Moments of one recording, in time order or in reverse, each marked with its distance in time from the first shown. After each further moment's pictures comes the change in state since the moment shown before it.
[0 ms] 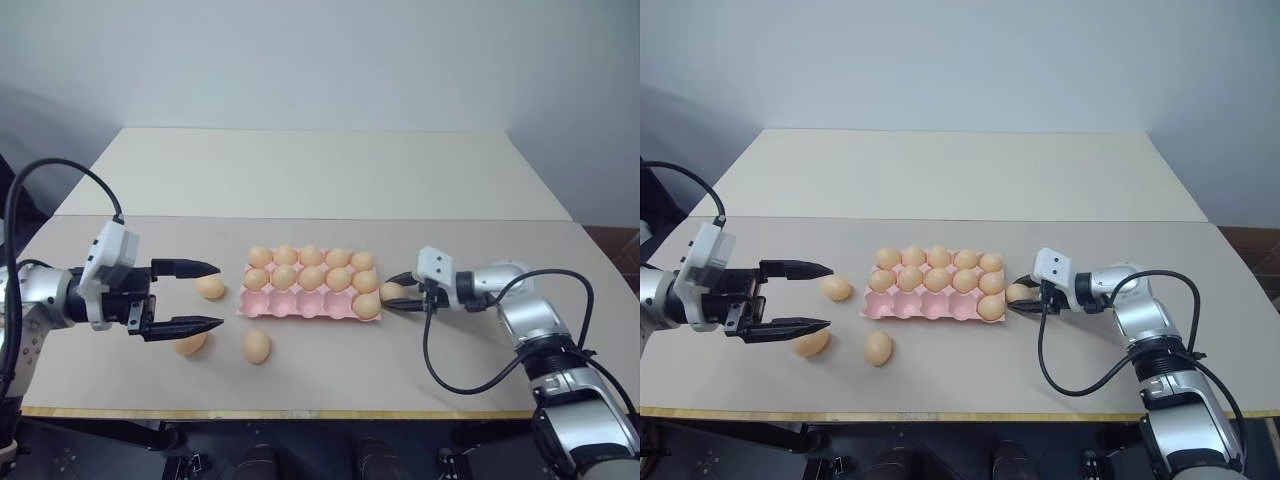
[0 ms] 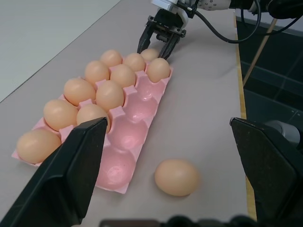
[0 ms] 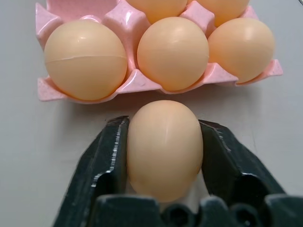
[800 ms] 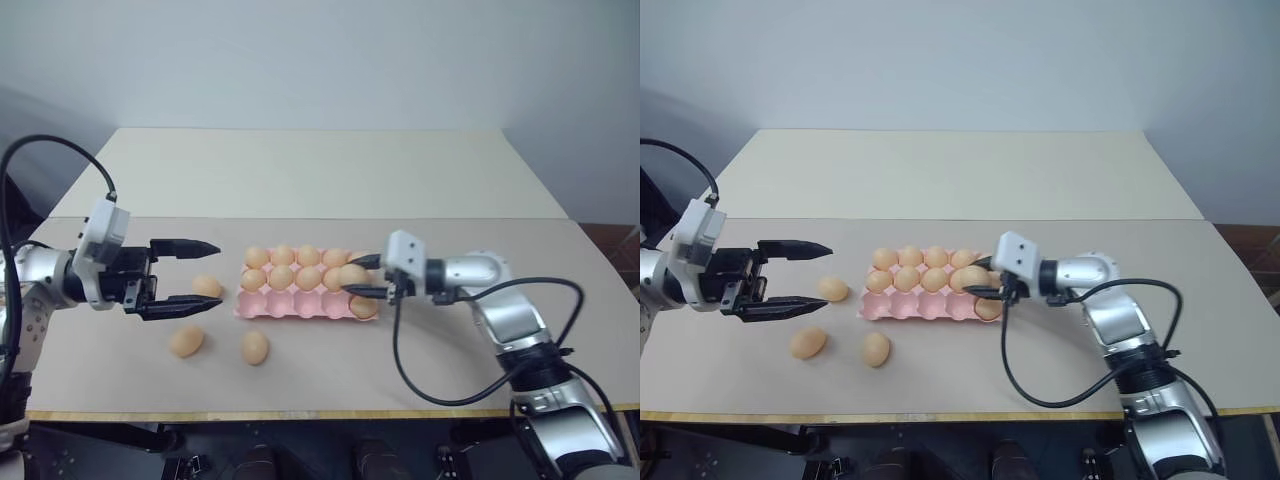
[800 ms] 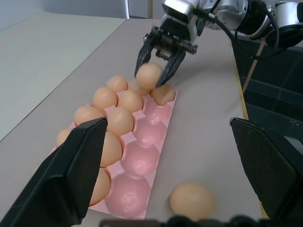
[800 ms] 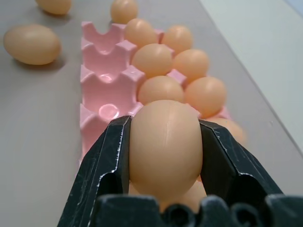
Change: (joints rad) left arm -0.134 -0.024 -0.037 0.112 -0.015 -0.022 -0.050; right arm 0.038 0.113 0.075 -0.446 0.054 0.236 -0.170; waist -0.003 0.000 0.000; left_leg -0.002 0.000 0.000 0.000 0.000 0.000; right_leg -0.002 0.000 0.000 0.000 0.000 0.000
